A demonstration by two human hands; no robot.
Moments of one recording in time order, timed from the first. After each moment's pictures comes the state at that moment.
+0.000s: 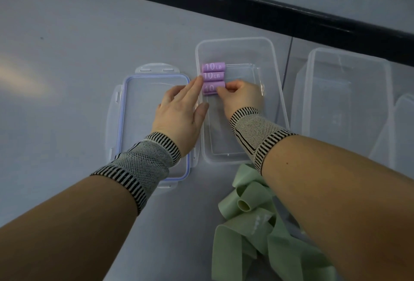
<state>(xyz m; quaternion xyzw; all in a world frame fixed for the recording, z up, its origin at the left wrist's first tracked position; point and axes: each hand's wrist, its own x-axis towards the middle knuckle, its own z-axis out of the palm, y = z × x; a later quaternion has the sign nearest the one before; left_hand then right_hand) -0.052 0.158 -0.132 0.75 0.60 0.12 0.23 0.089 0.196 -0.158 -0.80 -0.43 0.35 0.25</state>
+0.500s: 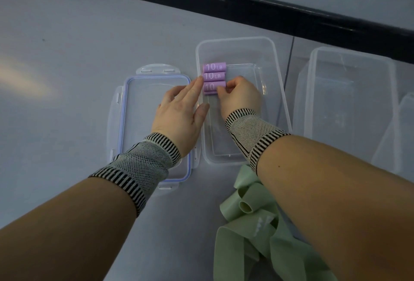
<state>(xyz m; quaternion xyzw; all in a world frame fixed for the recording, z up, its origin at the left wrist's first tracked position) -0.054 0.159 -0.134 0.76 0.60 0.12 0.22 0.083 0.198 -0.160 -0.81 -0.47 0.28 0.21</state>
